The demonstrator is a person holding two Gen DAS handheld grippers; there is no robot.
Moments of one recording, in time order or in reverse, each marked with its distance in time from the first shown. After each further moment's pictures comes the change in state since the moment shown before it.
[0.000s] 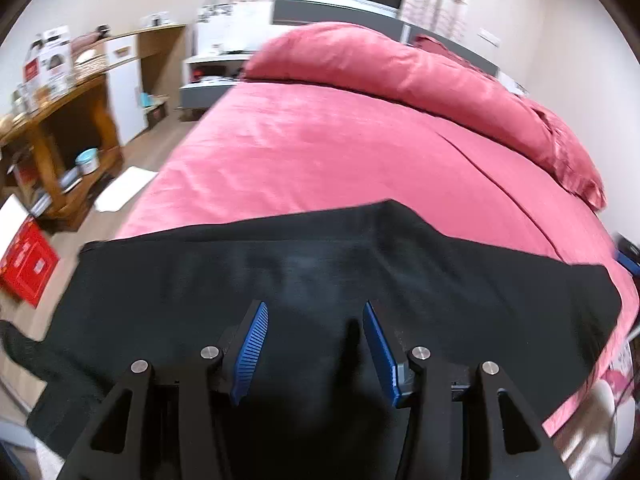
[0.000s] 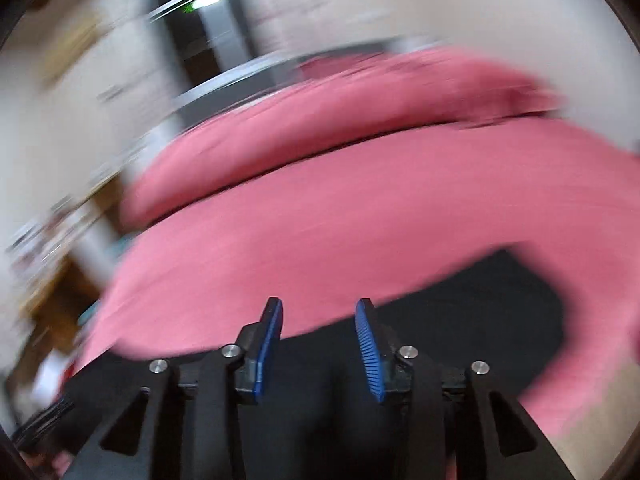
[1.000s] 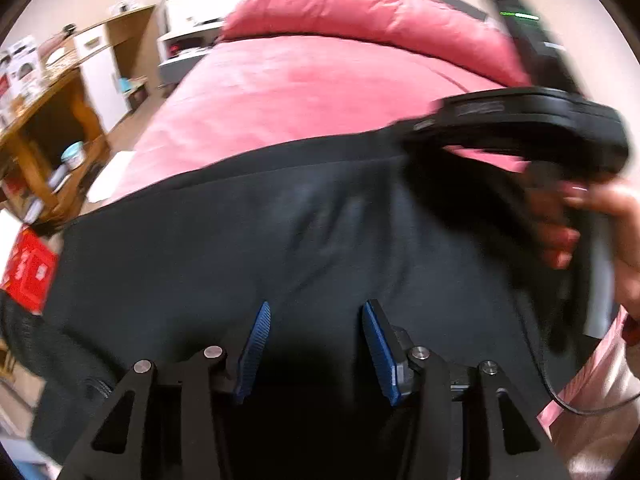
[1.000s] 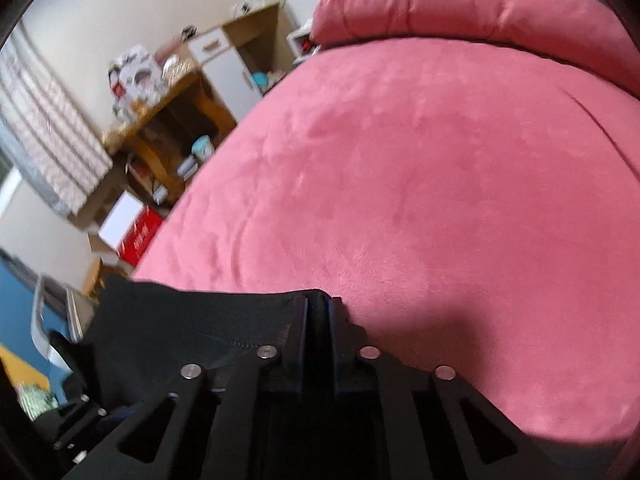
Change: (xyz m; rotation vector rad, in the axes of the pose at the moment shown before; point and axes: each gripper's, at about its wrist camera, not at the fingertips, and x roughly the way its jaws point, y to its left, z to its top) left arm 0.025 0.017 -0.015 0.079 0.167 0.065; right arm 0.233 0.208 -0.028 -0.238 0.334 0.258
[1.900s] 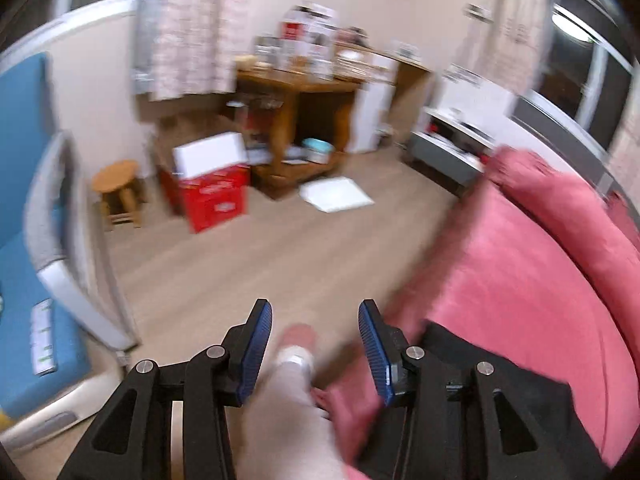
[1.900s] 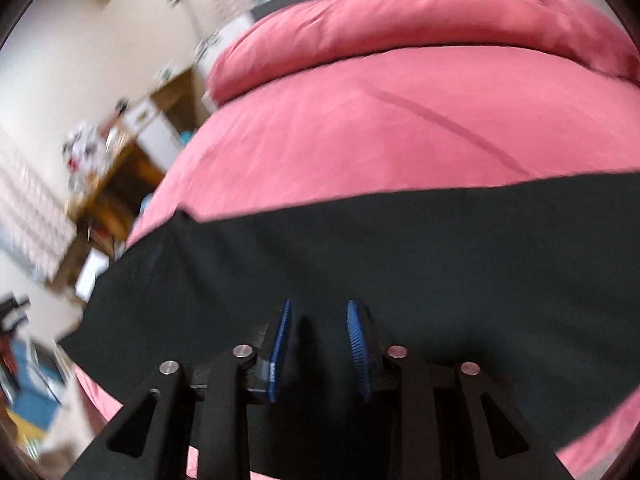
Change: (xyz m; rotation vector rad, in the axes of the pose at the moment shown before) left arm -0.168 0.243 -0.041 -0.710 -0.278 0.393; right arm -0.204 -0.133 -0.149 0.283 -0.160 -0.200
